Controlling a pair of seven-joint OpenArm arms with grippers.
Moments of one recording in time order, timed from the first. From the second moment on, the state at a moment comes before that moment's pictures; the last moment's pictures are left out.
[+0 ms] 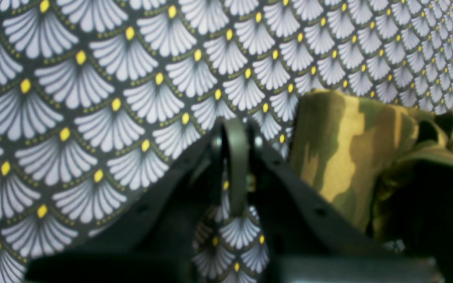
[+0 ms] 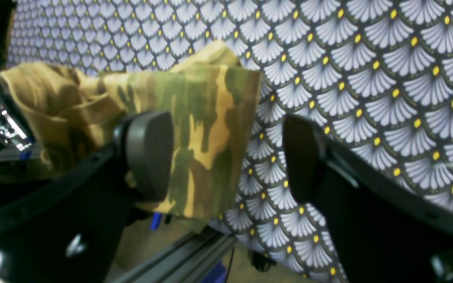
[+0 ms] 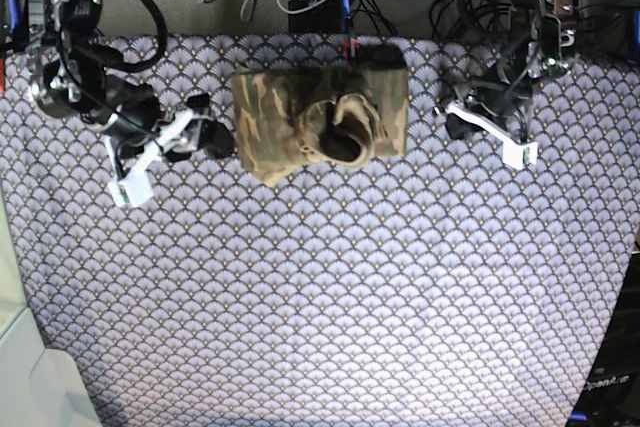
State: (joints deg) left arm 16.5 -13.0 -8.4 98.2 -39.7 -3.1 44.8; right arm -12.5 21.8 2.7 115.4 49.5 0.5 -62.7
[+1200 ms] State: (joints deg) left arm 16.2 -13.0 -8.4 98.2 -39.7 -3.1 44.8; right arm -12.2 16.6 1.5 115.4 49.2 0.5 -62.7
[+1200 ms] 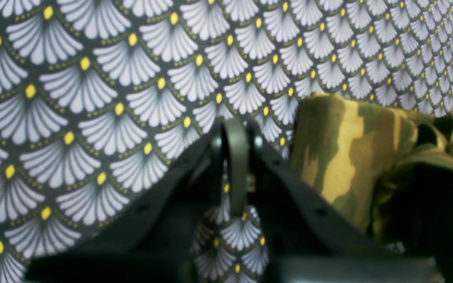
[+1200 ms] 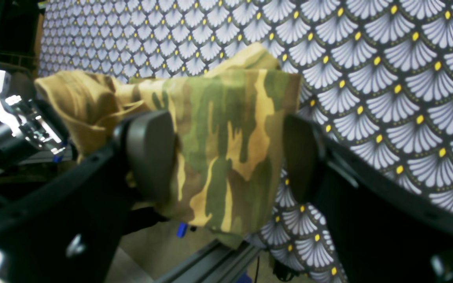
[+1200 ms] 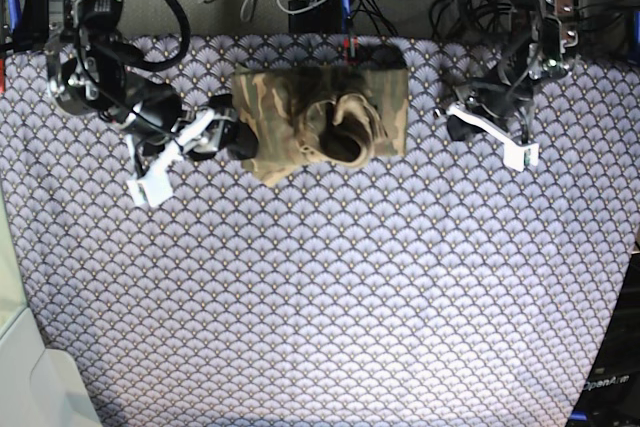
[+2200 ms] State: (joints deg) left arm 17.3 -15.1 -8.4 98.6 -39.7 -3.2 44.8; right arm -12.7 16.5 6.9 115.1 54.3 7.0 -61.0
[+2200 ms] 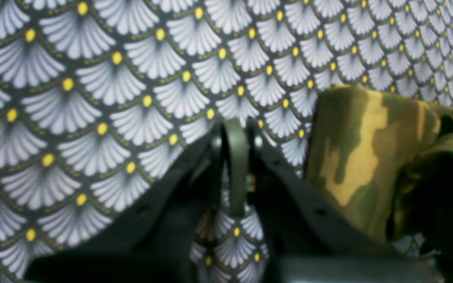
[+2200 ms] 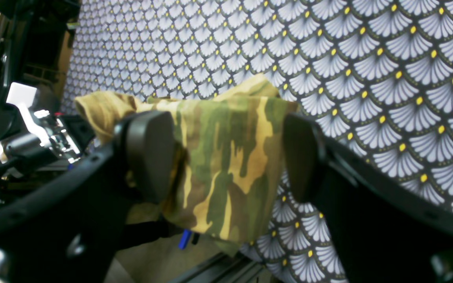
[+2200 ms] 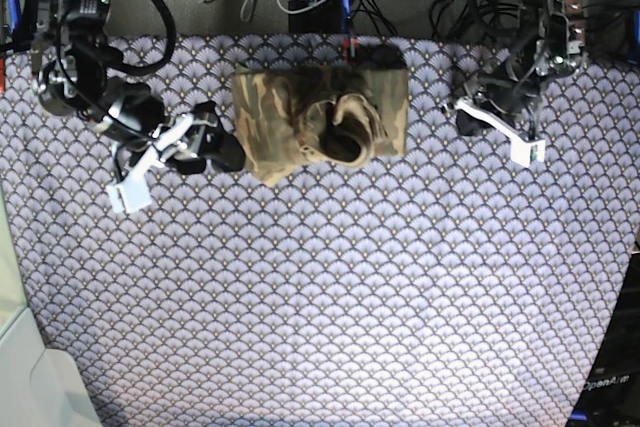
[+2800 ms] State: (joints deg) left arm 18.4 -15.1 -8.4 98.7 -39.7 -3.1 44.8; right arm -12.8 16.5 6.9 113.4 55.5 7.2 -60.9
